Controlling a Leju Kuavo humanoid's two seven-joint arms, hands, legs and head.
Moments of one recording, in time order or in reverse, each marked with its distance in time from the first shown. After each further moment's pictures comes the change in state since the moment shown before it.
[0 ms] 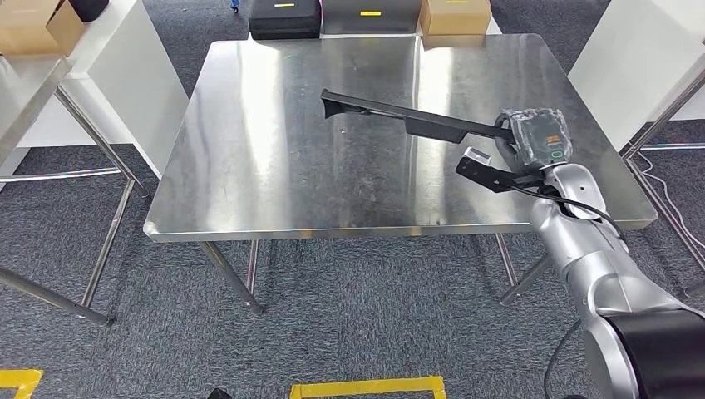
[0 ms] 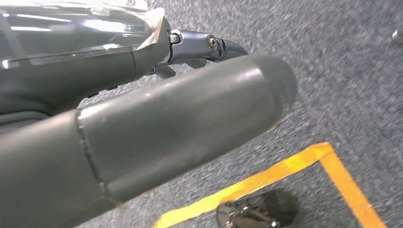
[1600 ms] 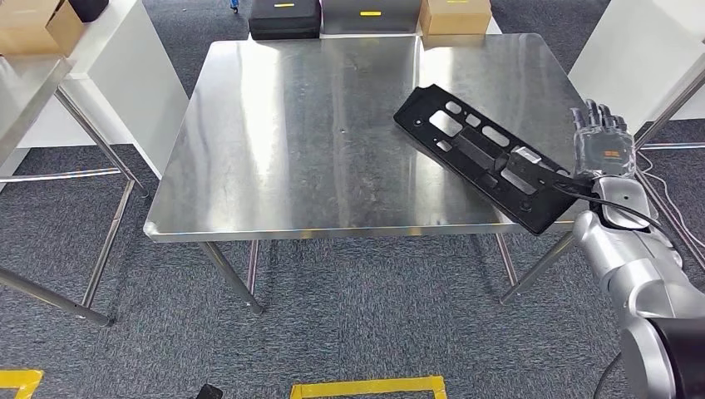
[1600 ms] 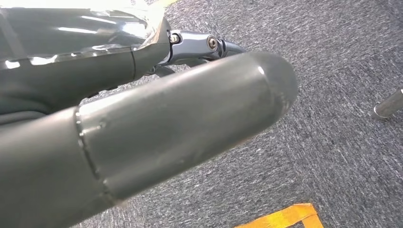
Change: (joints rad) left arm 0.001 -0.017 0.093 -0.002 -0.013 0.216 -0.079; right arm -0.004 -0.118 -0.059 0.069 0.214 0.090 0.387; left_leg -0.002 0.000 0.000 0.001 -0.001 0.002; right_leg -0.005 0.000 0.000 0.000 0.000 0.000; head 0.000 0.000
